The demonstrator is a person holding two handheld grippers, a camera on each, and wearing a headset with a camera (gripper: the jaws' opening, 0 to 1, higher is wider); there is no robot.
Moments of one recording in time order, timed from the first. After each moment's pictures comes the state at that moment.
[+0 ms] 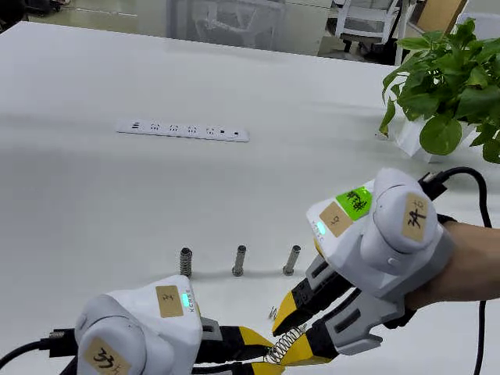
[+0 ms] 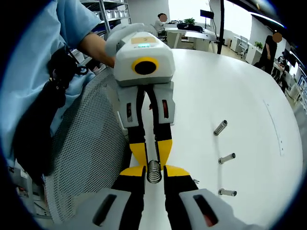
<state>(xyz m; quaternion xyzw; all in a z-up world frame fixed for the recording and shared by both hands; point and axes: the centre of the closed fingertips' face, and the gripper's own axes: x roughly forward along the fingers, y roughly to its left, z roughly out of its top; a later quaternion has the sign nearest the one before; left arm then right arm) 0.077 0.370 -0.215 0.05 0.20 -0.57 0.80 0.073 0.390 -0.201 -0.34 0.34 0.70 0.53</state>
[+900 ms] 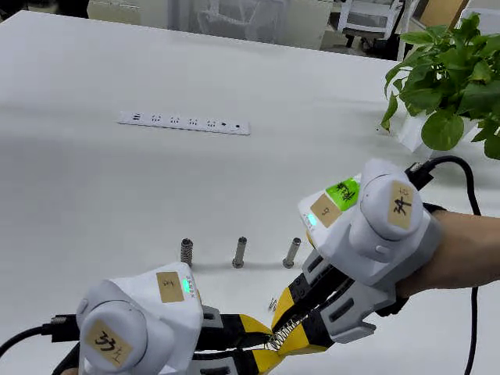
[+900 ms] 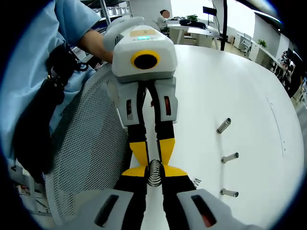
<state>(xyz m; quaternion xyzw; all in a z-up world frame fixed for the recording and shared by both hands) 0.079 0.370 -0.214 0.05 0.20 -0.56 0.80 0.071 0.389 -0.207 -0.35 0.35 0.70 0.51</state>
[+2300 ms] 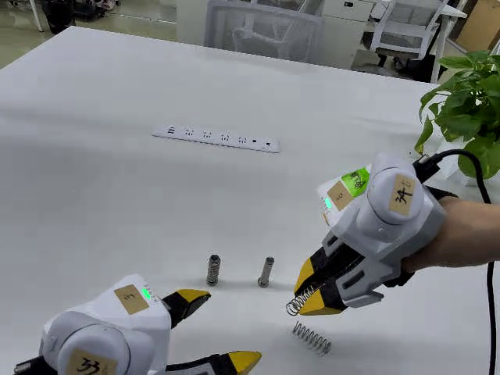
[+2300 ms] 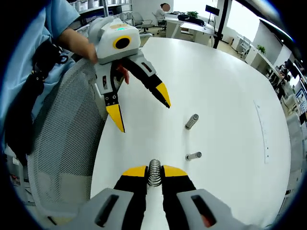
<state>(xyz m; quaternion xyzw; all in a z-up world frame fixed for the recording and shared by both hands) 0.125 0.457 -0.226 0.02 0.22 -0.35 0.91 0.149 0.392 -0.209 -0.42 0.32 0.67 0.52</state>
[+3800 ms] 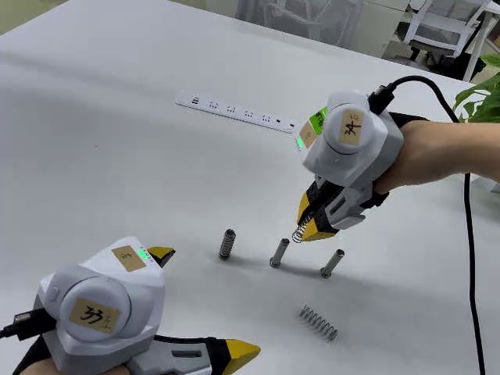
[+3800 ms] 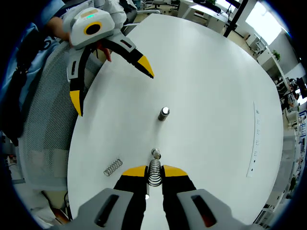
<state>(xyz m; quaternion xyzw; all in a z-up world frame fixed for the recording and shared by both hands) 0.126 0.480 -0.243 0.01 0.24 -0.31 0.92 0.215 0.414 -0.215 -0.53 0.34 0.64 0.45</state>
